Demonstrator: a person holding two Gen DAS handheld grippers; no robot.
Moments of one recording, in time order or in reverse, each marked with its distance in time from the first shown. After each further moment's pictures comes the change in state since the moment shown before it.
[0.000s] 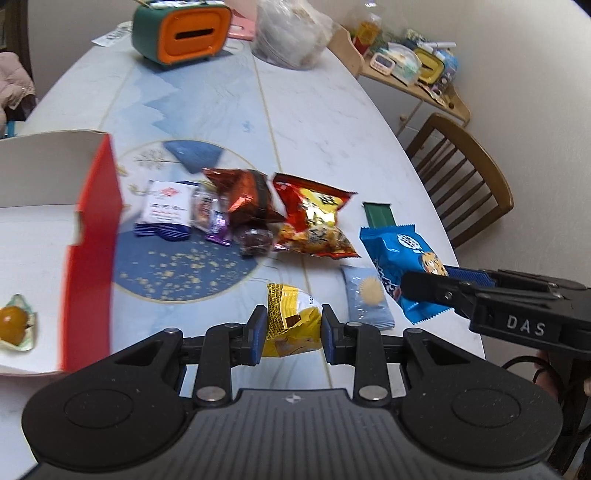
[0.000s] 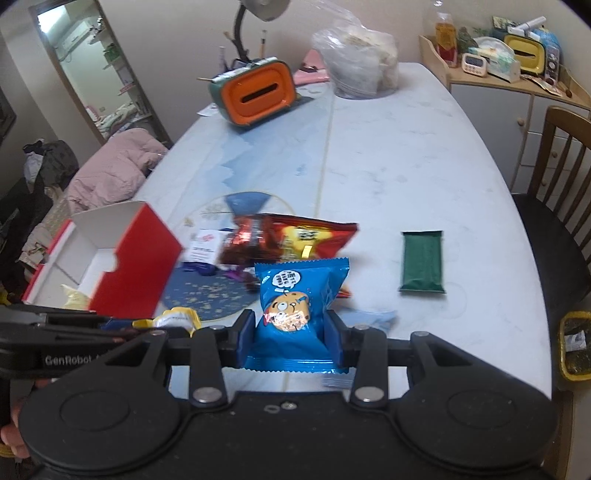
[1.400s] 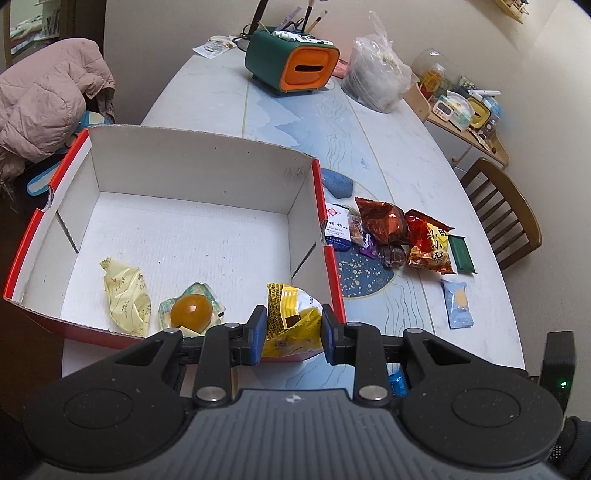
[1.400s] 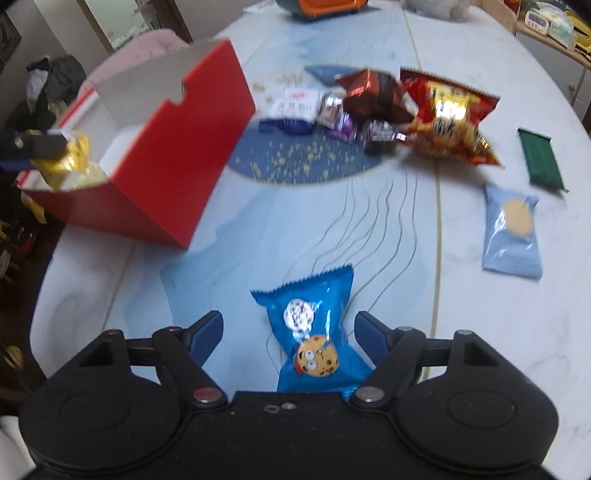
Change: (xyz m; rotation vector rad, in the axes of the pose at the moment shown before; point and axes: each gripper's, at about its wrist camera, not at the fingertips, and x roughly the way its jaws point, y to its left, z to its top) left arm -0.095 0.163 -0.020 -0.082 -0.070 0.064; right arm 0.086 0.116 -0.098 -0.084 0.240 -0.032
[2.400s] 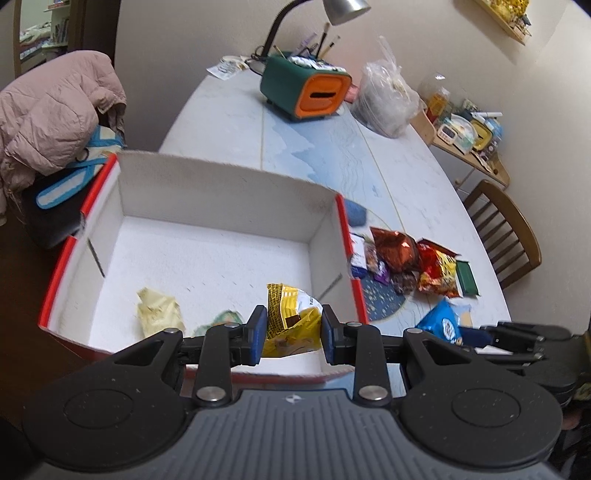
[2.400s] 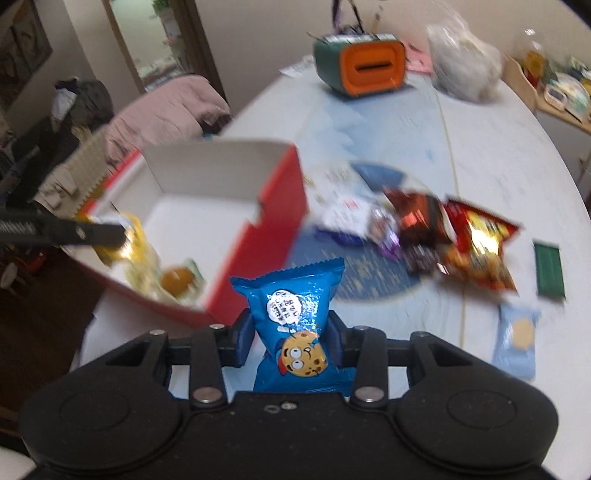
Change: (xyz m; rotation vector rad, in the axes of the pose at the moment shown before) left arm -0.023 0.032 0.018 -0.022 -0.068 0.005; right arm -0.051 0.058 0.074 -0.084 -0.177 0.028
